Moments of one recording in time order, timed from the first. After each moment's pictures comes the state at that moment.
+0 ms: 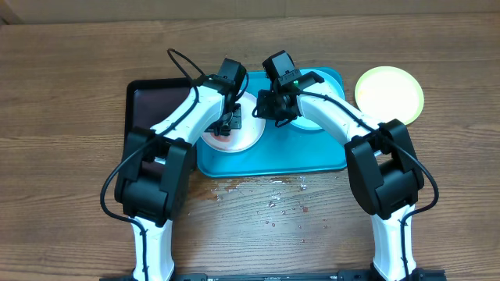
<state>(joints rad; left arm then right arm) -0.36 2.13 1.53 -0.85 -0.12 -0.39 0.48 2.19 1.65 -0.64 -0.18 0.54</state>
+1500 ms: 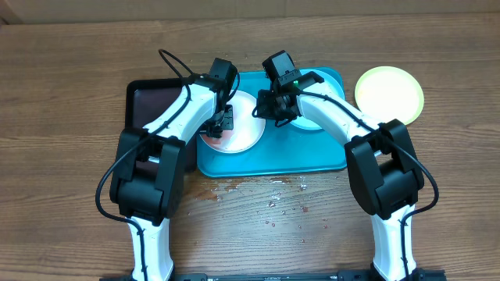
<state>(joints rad) -0.31 2.12 1.53 -0.89 -0.17 -0.39 0.48 2.19 1.65 -0.64 -0.17 0.54</state>
